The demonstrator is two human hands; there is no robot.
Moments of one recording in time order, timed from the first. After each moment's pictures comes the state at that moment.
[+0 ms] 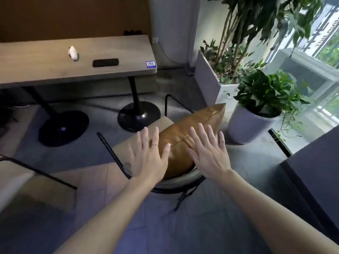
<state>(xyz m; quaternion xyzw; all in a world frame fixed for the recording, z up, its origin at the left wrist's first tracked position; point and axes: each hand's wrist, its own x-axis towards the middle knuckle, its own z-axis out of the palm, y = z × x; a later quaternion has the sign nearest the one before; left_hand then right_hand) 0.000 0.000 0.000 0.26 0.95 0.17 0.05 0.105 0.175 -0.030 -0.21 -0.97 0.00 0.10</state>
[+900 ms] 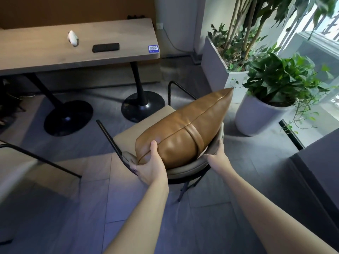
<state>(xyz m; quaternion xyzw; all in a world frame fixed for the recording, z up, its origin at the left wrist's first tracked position) 0.038 0.025 -0.064 -0.35 0.69 0.62 0.15 0.122 0.195 -0.093 -0.49 -0.72 0.49 -0.03</state>
